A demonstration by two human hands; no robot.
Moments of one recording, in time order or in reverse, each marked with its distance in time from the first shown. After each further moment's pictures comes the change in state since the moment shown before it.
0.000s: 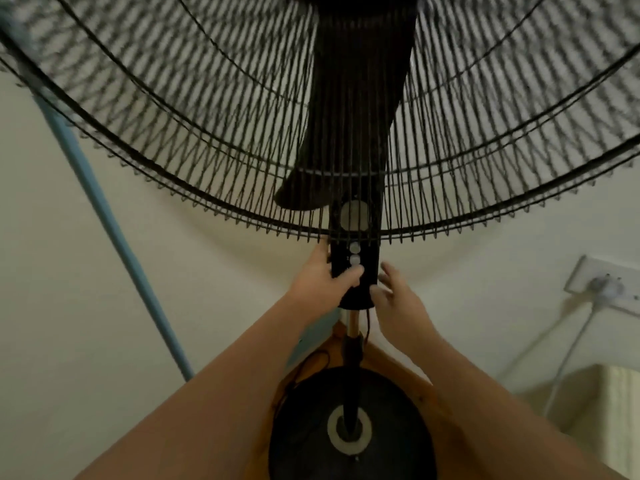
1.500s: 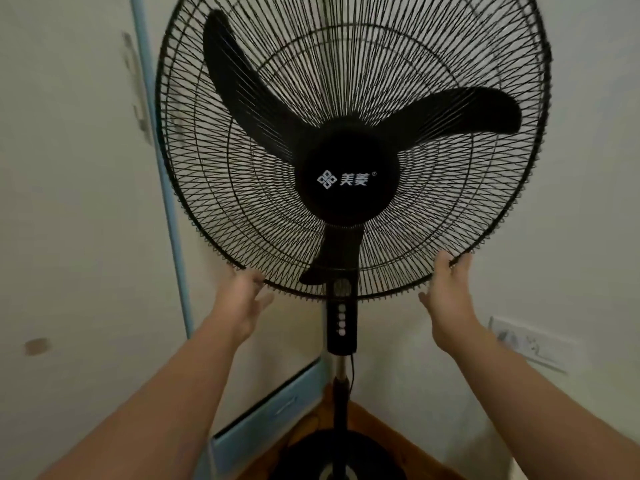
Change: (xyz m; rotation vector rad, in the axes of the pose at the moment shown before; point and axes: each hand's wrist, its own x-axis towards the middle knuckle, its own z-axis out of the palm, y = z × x) left_hand -0.115 0.120 -0.140 -0.792 0.404 -0.102; right_hand -0.104 -0.177 -0.141 0.600 0.454 -0.011
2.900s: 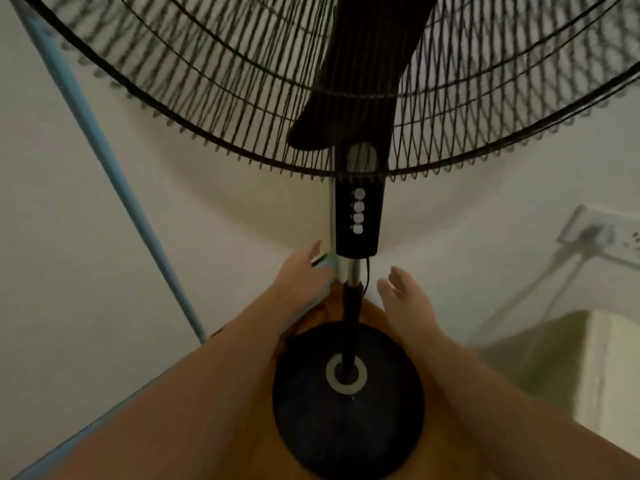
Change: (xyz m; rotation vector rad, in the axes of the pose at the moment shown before) left_hand 0.055 -0.213 -0.001 0.904 -0.344 -0.087; right_hand 0.008 0.287 0.015 -0.575 -0.308 0.227
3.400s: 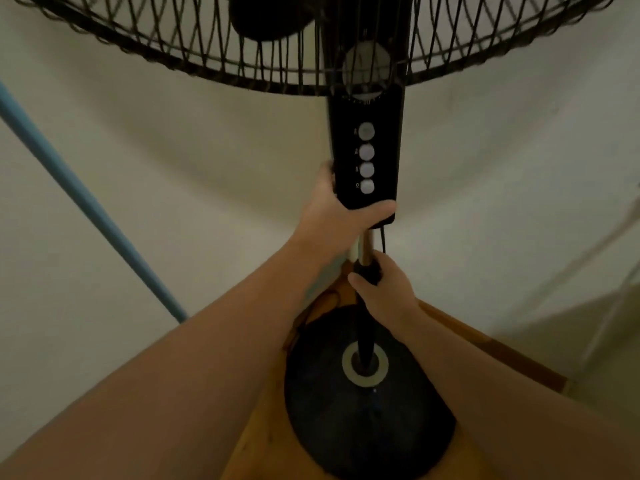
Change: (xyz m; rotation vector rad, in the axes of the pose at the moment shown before) left_hand 0.059 0.010 0.034 -0.194 0.071 0.295; right_hand 0.056 0.055 0.079 0.013 -0.069 -0.059
